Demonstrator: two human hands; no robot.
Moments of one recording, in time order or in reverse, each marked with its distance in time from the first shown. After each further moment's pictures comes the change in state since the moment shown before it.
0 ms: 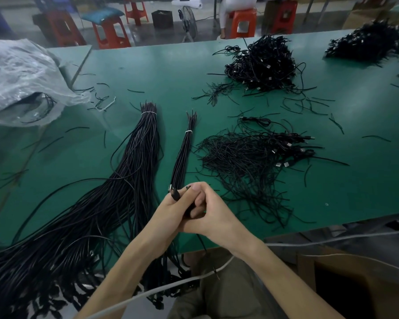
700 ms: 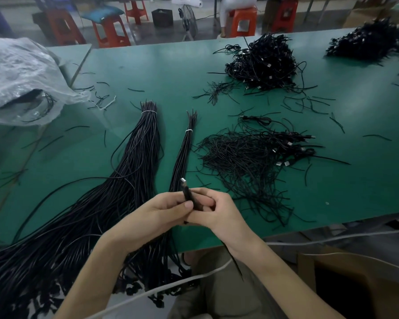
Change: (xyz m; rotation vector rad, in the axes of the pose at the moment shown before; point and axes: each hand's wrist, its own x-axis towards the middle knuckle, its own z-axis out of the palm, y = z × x) left_hand -0.007 0.016 -0.043 0.152 -0.449 0.004; right_hand -0.004 0.006 -0.003 0.257 0.044 -0.009
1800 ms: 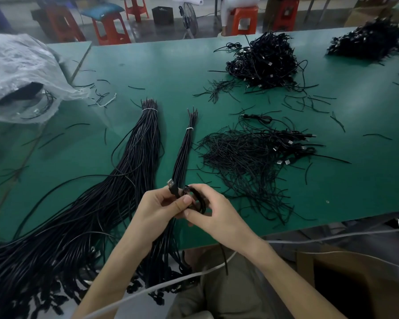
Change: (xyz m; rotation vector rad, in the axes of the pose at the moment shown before) left_hand 0.004 -0.016 0.016 0.047 0.611 0.045; right_hand -0.001 0.003 -0.004 -0.411 -0.039 -0.065
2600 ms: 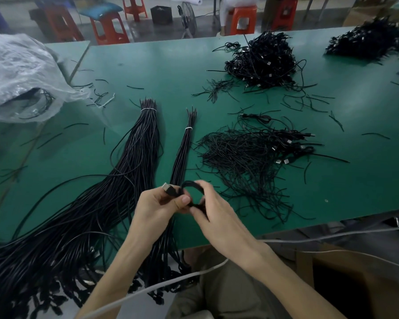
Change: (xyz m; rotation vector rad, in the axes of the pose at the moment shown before) left_hand 0.005 -0.012 -0.002 0.049 0.073 0.109; right_hand -0.006 0.003 0.007 -0.388 0.049 0.005
